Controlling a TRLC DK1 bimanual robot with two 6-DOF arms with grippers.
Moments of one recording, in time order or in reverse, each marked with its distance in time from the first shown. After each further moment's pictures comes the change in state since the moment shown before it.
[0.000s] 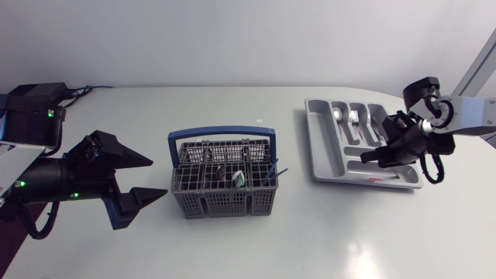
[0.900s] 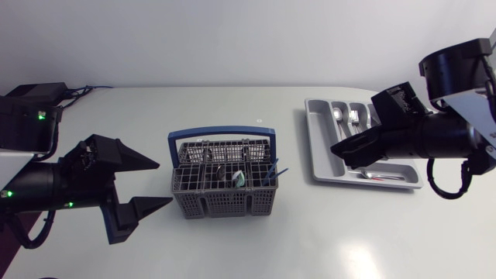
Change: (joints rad) left arm -0.093 -0.092 0.004 -0.056 0.000 -0.007; right arm 0.318 -0.549 -0.160 -0.029 -0.260 0.017
